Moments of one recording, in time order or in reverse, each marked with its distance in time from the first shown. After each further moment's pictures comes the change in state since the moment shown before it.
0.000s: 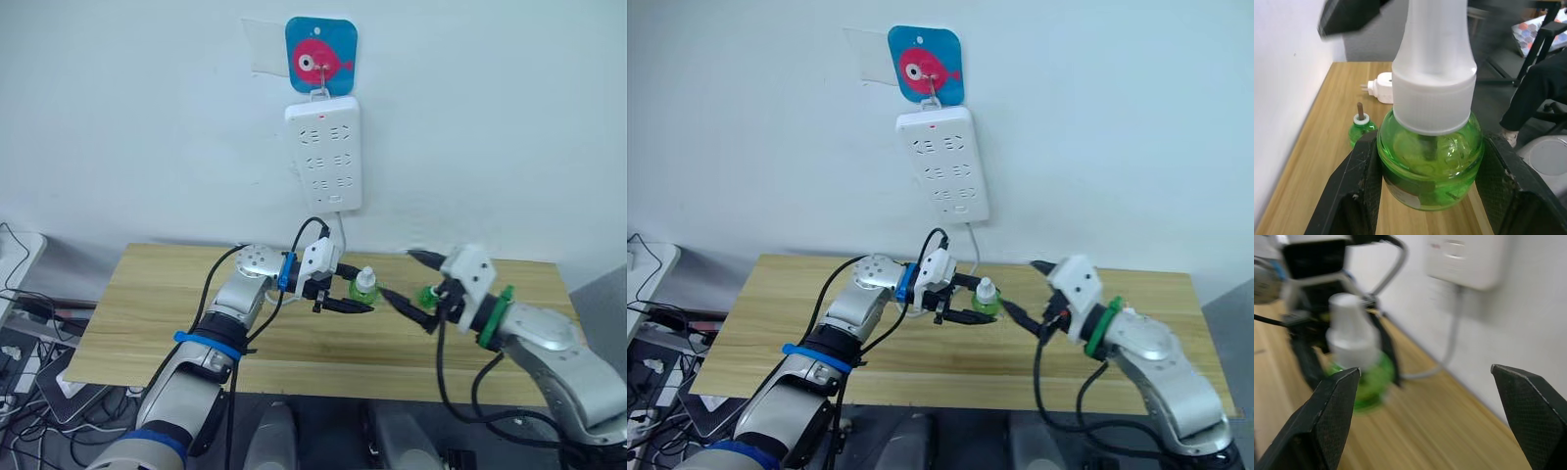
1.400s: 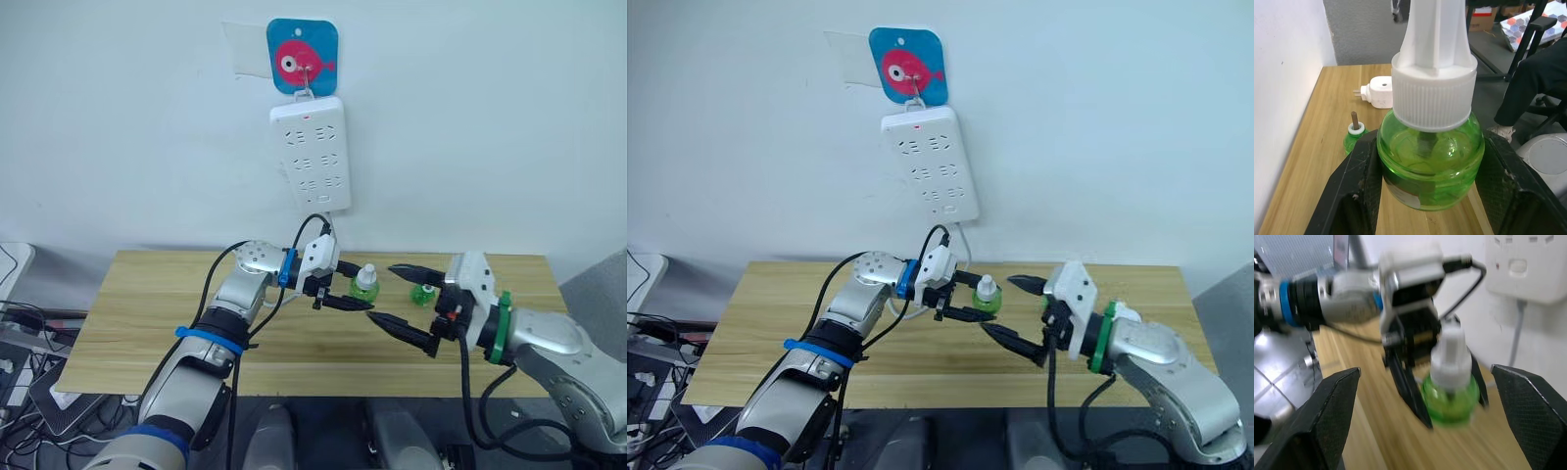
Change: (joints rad) left arm -0.033 -0.010 0.002 0.037 0.004 -0.018 -0.016; right arm -0.076 0.048 0.033 -0.091 0.219 0.142 0.039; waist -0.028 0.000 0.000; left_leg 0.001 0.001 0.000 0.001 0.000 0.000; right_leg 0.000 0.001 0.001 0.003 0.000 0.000
